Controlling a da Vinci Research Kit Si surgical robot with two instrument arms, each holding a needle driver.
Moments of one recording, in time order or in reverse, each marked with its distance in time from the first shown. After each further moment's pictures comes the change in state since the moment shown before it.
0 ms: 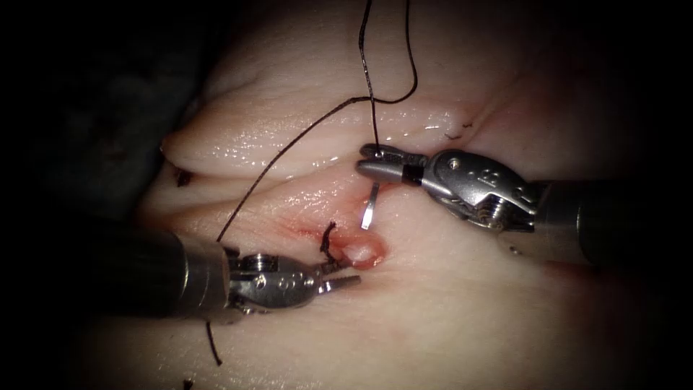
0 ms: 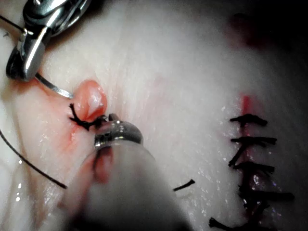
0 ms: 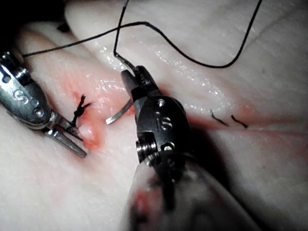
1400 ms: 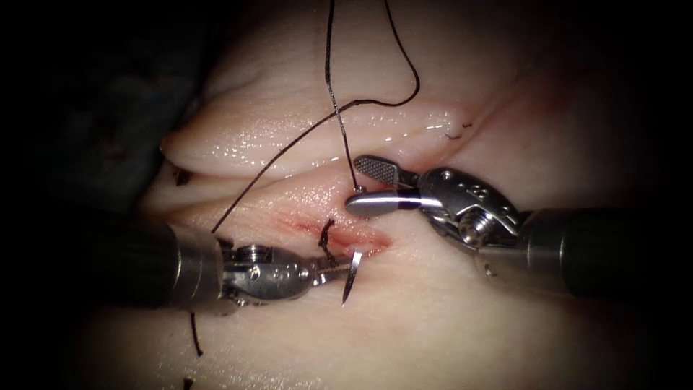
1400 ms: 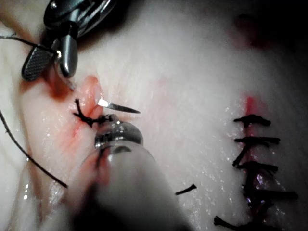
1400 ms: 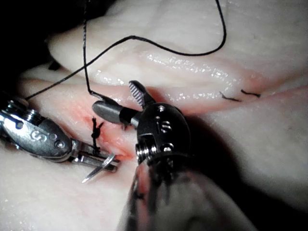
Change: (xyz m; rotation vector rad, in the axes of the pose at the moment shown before) right arm 0.002 -0.001 0.000 -0.073 0.103 0.127; left arm 0.000 0.000 -0.001 -0.008 -0.002 -0.005
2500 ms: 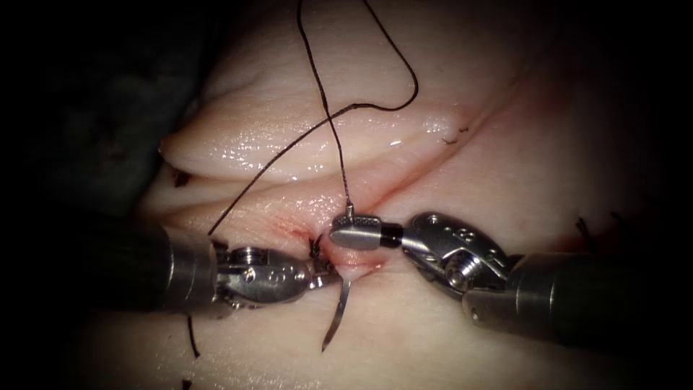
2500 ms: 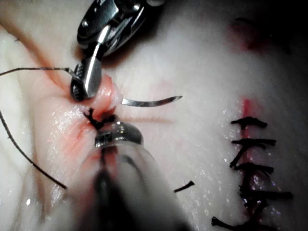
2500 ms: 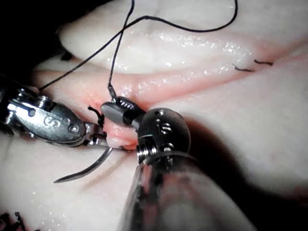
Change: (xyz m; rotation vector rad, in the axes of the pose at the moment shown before) right arm -0.004 -0.004 -0.001 0.137 -0.005 0.320; left arm 0.001 0.000 -0.002 -0.015 0.011 0.045
